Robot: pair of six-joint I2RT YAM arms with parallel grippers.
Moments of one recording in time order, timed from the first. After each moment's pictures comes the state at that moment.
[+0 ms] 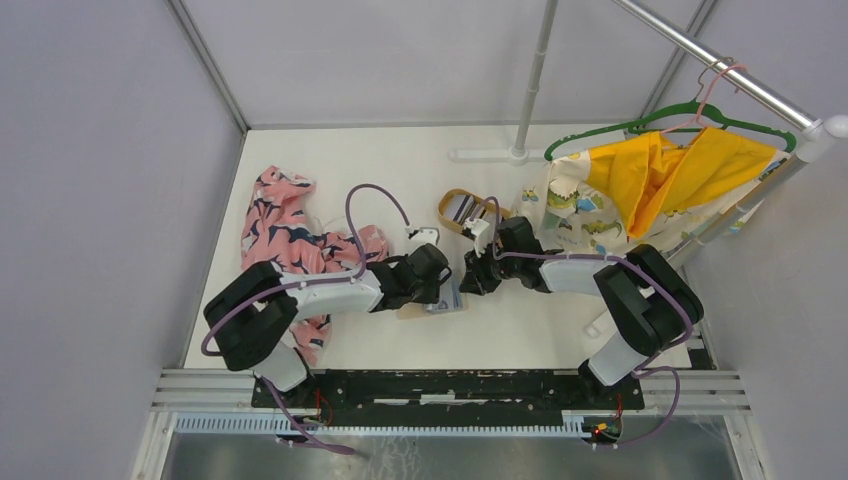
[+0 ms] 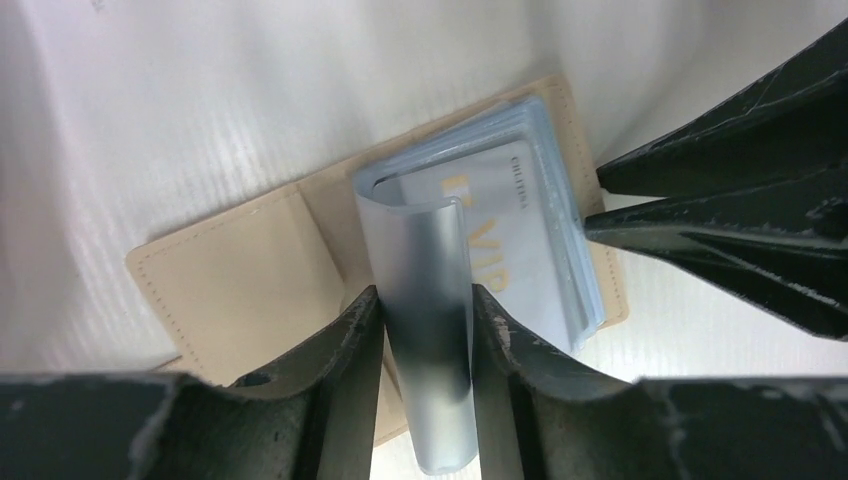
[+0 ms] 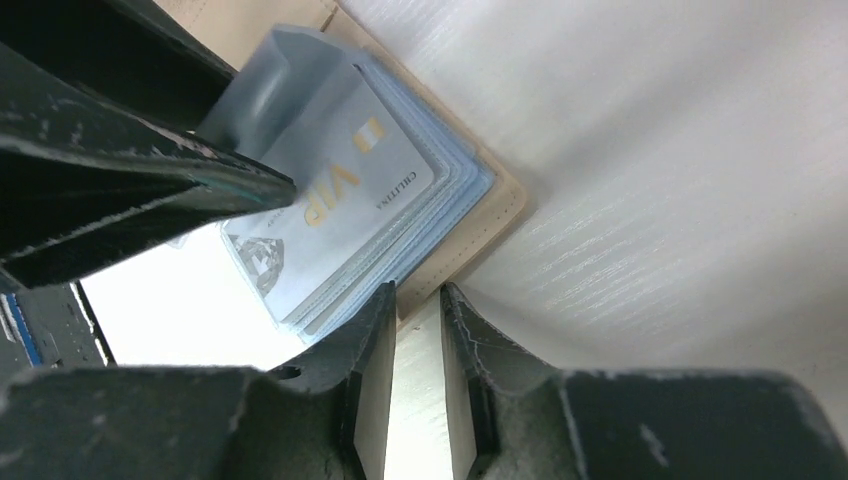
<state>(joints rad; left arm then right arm) -0.97 1.59 0.82 -0.19 -0.31 -0.72 0.55 1.62 0.64 0.18 -0.57 0.01</state>
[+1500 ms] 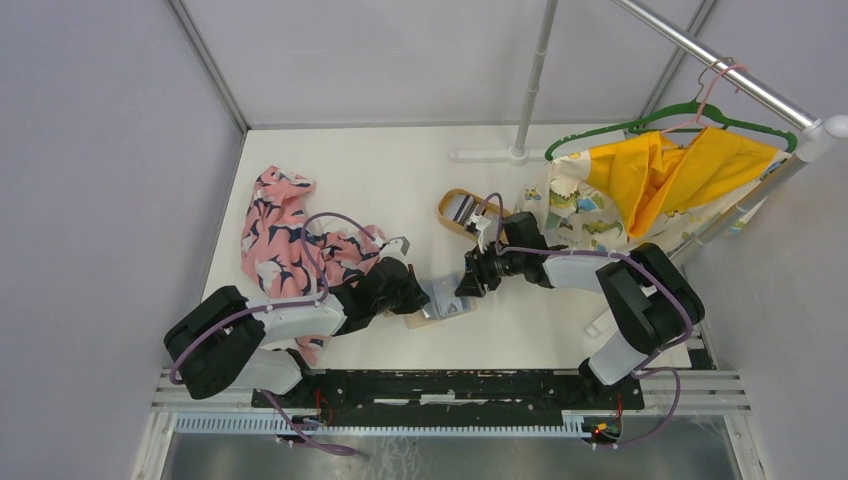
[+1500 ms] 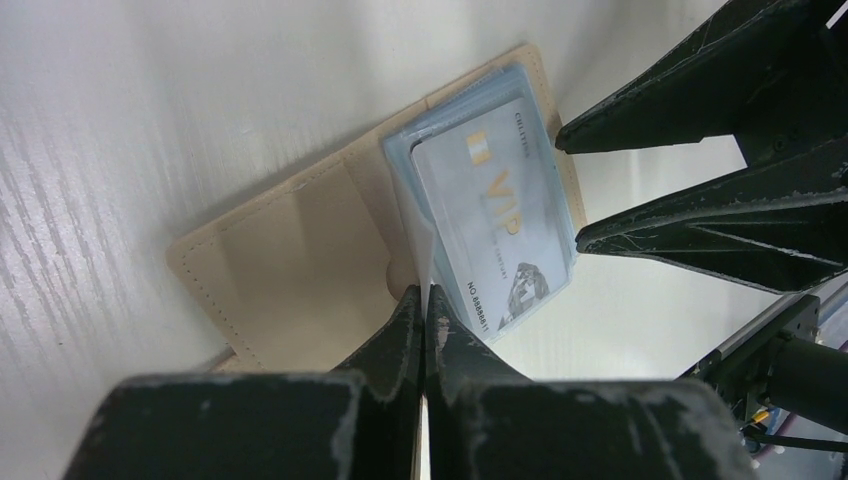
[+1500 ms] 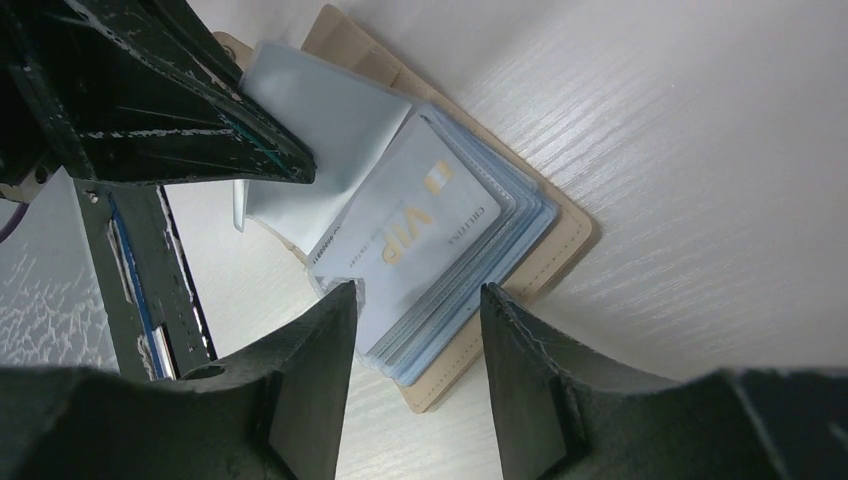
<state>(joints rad) -0.88 1.35 0.46 0.18 -0.10 -0.86 0.50 1.62 0.66 0.16 -0.76 0.05</state>
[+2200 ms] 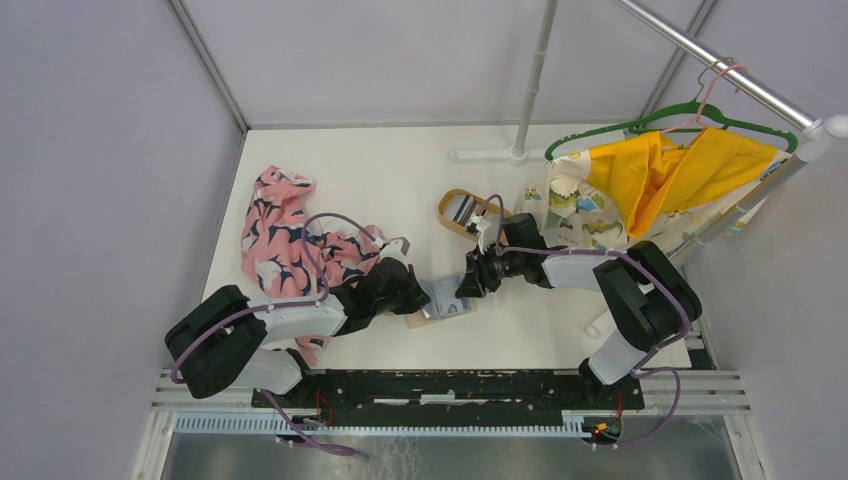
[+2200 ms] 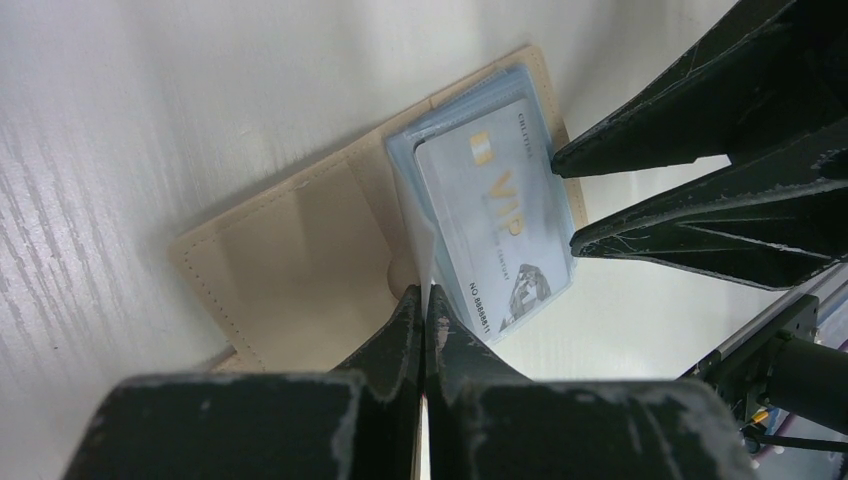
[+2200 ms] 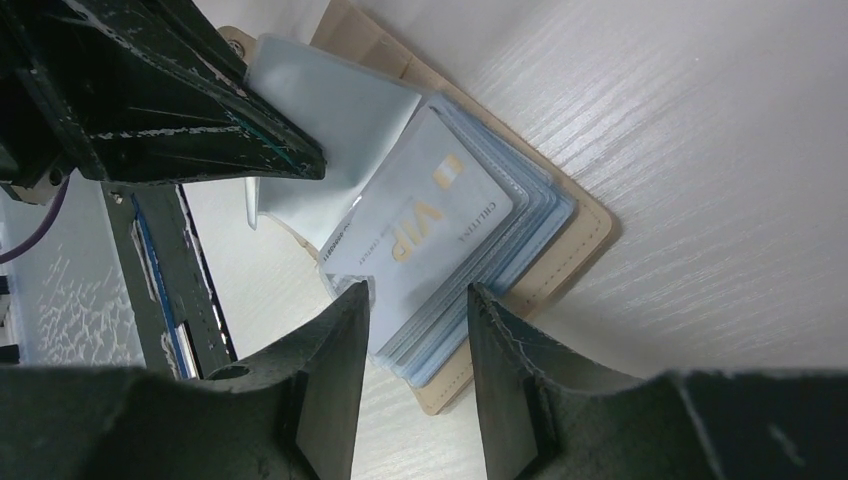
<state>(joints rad) -0.88 1.36 0.46 0.20 -0.10 -0.86 0.50 1.63 0.65 0.16 -0.79 0.09</state>
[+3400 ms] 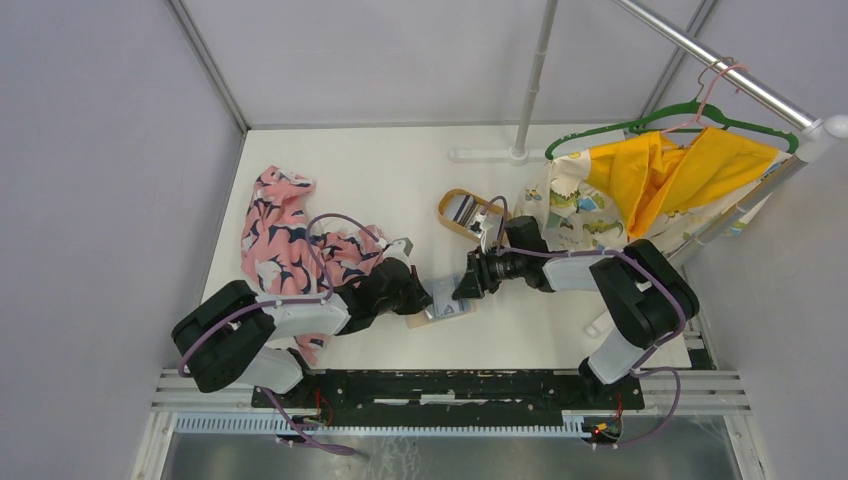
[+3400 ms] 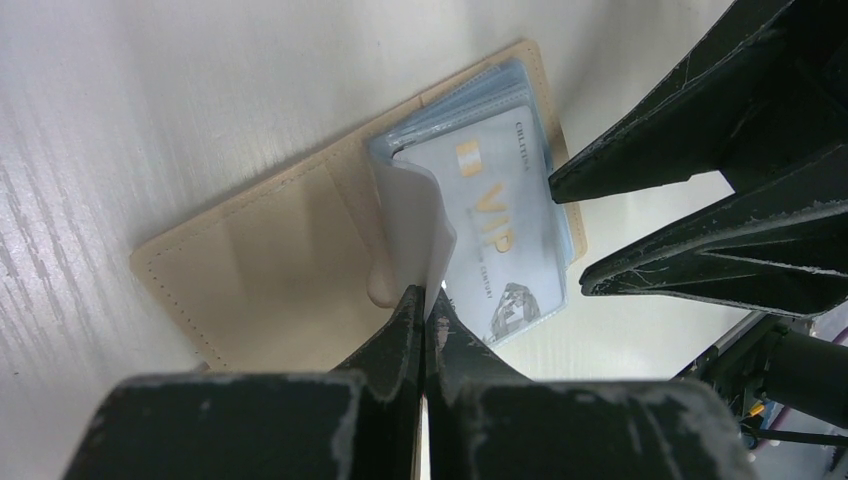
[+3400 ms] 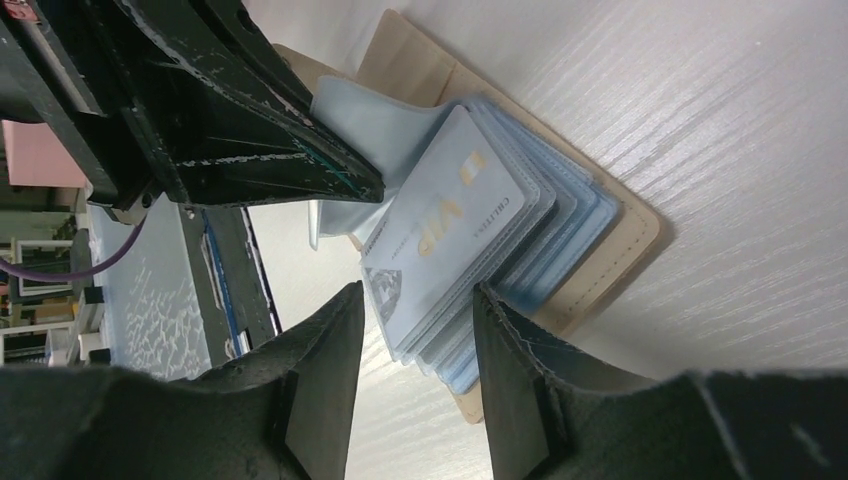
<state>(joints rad) -0.88 1.40 0.46 0.24 -0.07 -0.86 0.49 1.66 0.62 0.27 -0.86 0.23</state>
